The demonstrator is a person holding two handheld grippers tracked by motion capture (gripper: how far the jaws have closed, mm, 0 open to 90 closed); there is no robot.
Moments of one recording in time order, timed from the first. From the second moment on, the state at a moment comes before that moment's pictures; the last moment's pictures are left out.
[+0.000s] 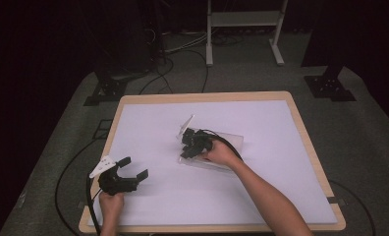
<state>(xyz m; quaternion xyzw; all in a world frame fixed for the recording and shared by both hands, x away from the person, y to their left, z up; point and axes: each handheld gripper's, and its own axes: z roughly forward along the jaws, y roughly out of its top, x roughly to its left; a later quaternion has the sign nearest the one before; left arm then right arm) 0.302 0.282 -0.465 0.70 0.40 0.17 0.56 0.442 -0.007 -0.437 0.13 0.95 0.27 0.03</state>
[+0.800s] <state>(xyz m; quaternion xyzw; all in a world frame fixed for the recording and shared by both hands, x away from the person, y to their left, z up) 0.301 0.282 -0.465 0.70 0.40 0.17 0.56 0.435 -0.025 -0.419 0.14 0.94 0.30 0.03</state>
